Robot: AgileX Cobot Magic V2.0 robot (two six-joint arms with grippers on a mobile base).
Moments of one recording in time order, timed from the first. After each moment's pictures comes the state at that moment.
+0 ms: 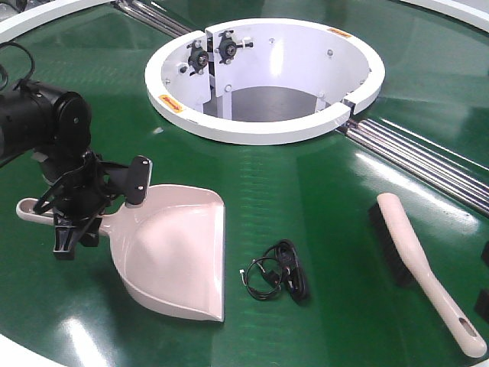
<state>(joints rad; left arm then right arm) -0.28 1.86 -1.41 0.09 1.17 1.24 0.05 0.50 -0.45 0.26 0.49 -0.08</state>
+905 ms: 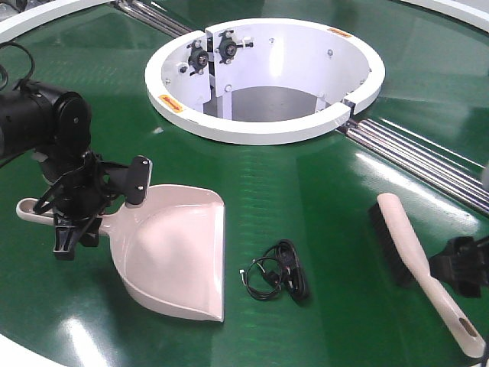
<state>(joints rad) -0.28 1.86 -1.41 0.09 1.17 1.24 0.05 1.00 -0.78 0.09 0.91 -0.04</state>
